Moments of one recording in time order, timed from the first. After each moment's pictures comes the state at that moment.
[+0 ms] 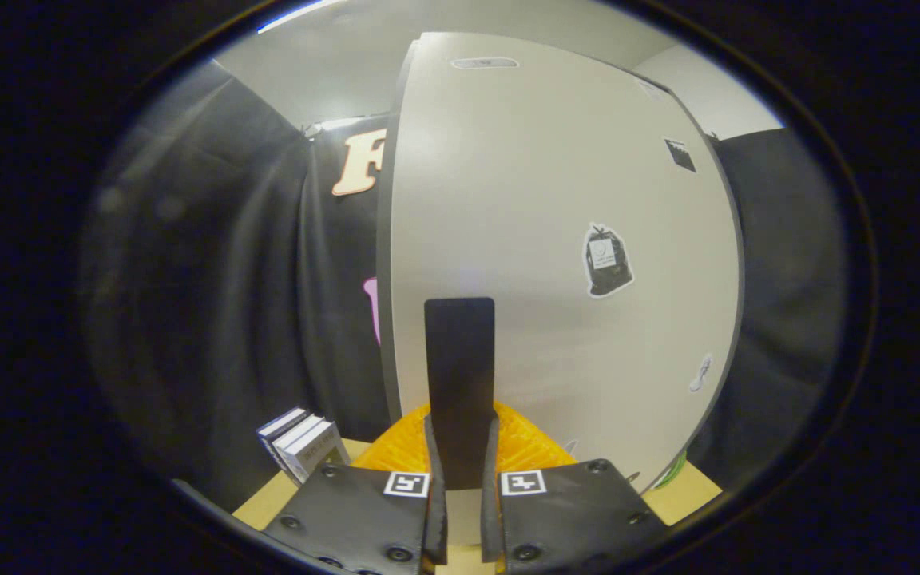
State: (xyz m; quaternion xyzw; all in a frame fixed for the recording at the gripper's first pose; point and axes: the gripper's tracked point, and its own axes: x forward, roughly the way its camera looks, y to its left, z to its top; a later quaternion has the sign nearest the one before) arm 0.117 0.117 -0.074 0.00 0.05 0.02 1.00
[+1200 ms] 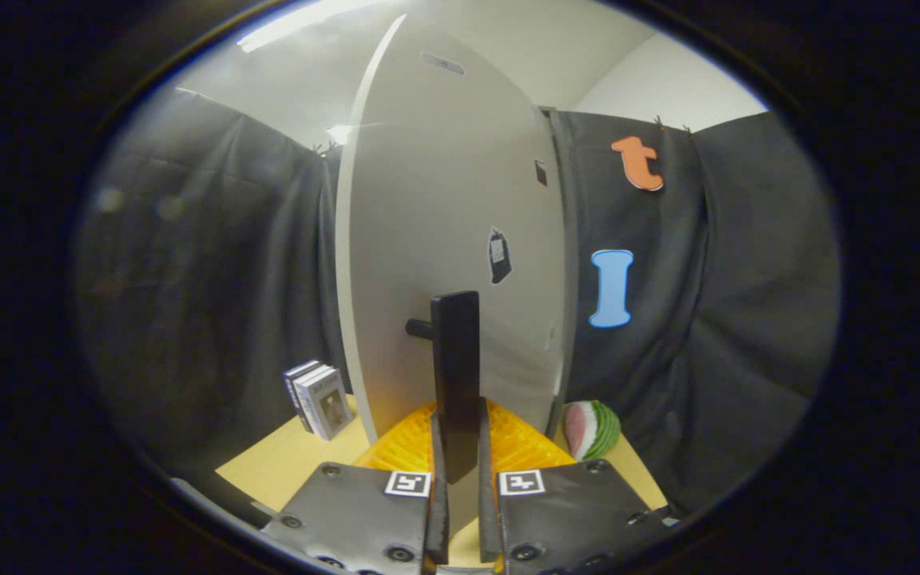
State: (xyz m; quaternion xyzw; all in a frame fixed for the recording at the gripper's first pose) arm -0.041 -0.039 -0.062 -0.01 0.07 0.05 1.00
